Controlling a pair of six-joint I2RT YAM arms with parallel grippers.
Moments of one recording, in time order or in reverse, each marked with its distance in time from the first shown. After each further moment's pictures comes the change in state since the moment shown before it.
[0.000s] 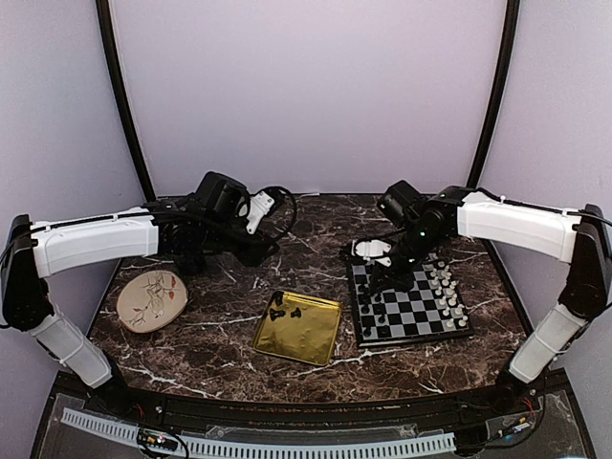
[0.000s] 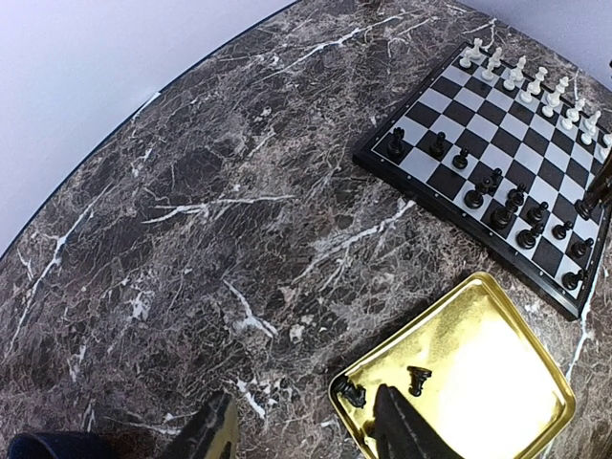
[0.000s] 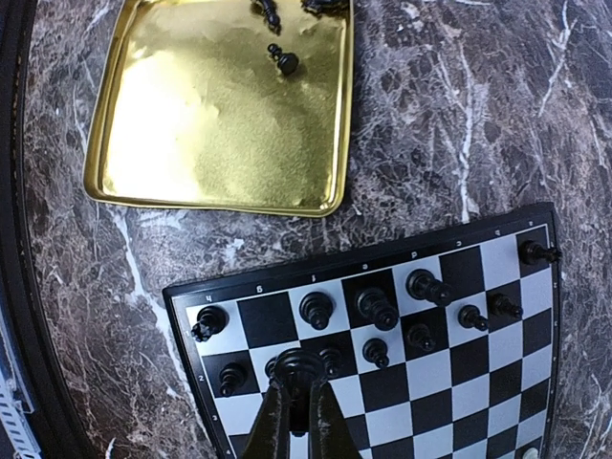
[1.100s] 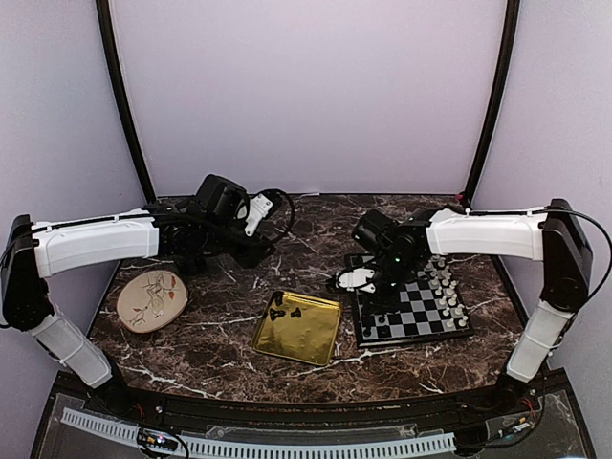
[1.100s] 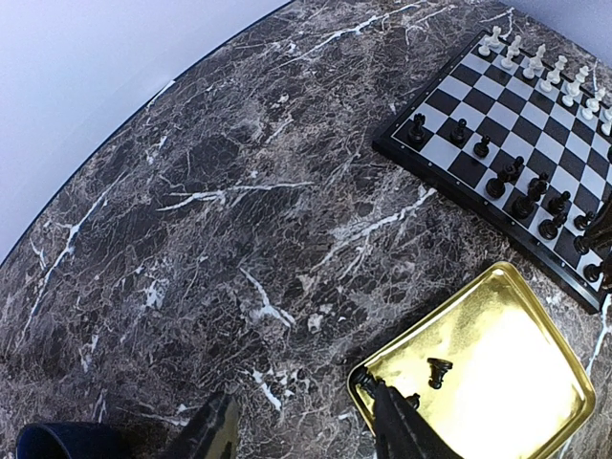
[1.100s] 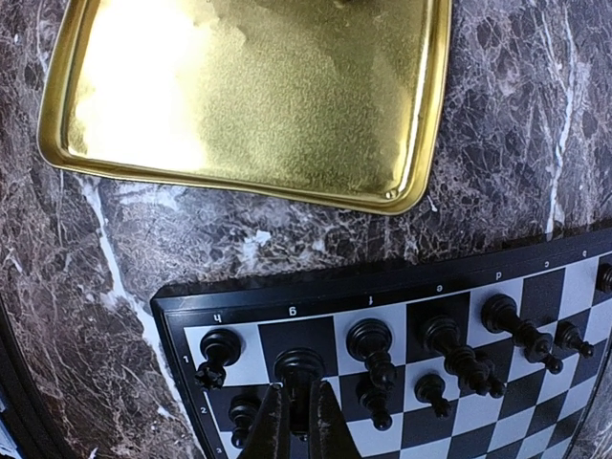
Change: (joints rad) left arm 0.000 0.000 -0.017 0.000 -0.041 0.015; right arm 0.118 0.127 -0.041 0.033 0.133 -0.006
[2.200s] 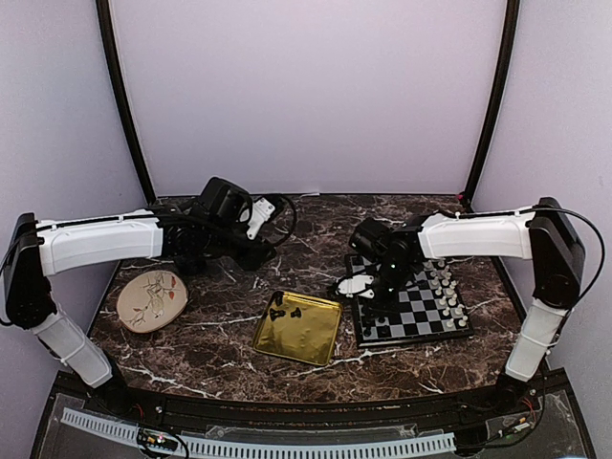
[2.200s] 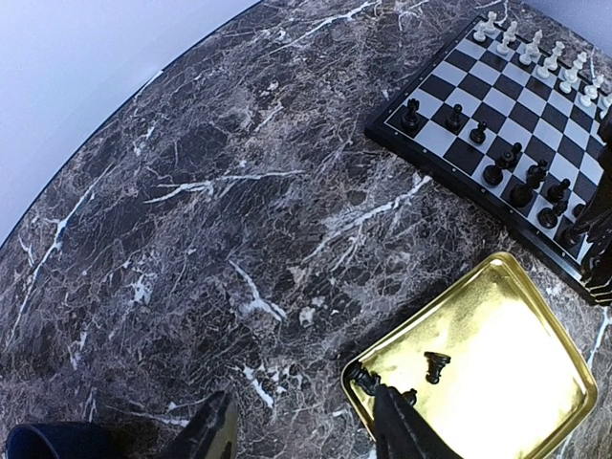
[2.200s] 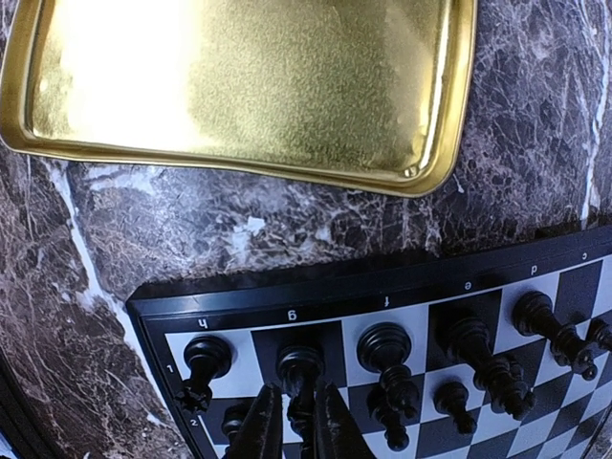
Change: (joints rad) left arm 0.000 0.018 0.000 -0.006 0.013 -0.001; right arm 0.000 0.051 -0.016 0.011 0.029 0.013
